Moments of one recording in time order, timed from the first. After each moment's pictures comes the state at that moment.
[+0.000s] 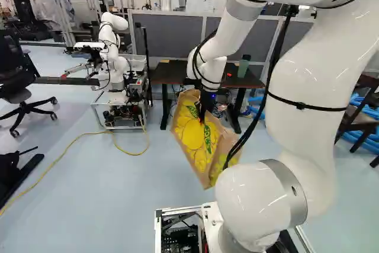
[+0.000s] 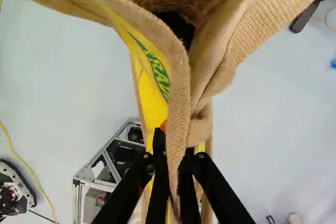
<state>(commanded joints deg) 2.4 -10.3 -42.0 4.3 -25.5 -16.2</state>
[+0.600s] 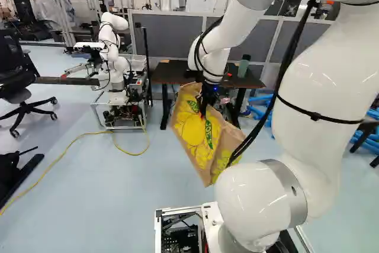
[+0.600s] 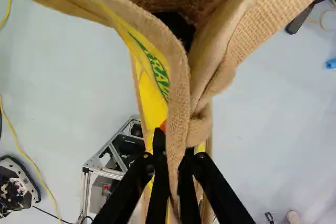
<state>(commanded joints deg) 2.3 -4.8 -42.5 4.3 -31.2 -16.2</state>
